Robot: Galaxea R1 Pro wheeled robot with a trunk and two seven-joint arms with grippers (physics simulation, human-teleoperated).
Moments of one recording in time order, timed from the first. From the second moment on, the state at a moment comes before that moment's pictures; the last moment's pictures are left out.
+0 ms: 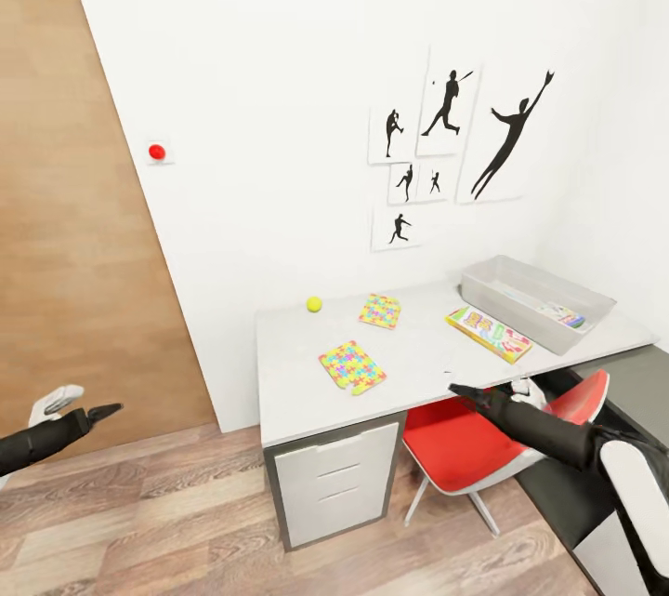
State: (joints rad) left arm -0.59 0.40 0.71 -0.80 -0.11 0.69 -0.81; right arm -0.28 -0.26 -0.21 -1.58 -0.97 1.02 0.17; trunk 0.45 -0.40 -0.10
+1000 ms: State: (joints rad) left arm -0.60 0.40 0.68 -0.81 -0.11 0.68 -0.83; right arm -0.76 -0.13 0.11 -1.49 -0.96 1.04 -0.48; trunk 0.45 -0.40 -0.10
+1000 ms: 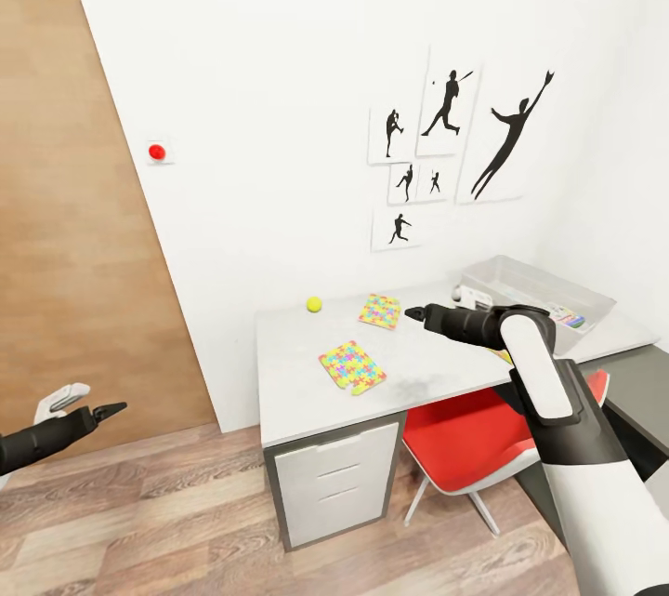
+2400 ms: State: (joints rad) left arm -0.59 0.39 0.68 -0.81 -0.11 0.64 -0.83; right arm -0.79 0.02 0.14 -1.29 -0.96 1.05 -0.72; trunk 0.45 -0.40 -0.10
